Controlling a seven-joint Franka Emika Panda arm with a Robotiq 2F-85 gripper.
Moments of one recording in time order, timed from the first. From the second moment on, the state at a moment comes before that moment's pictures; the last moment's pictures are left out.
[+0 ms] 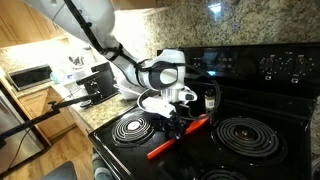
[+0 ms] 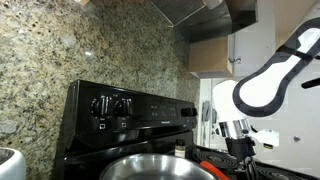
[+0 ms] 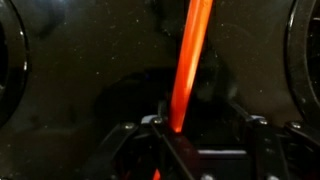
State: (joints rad) arm -0.01 0.57 -0.02 -1.94 -0.06 2.26 0.00
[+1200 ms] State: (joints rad) arm 0.02 0.54 -0.02 -1.95 -0.08 2.29 0.06
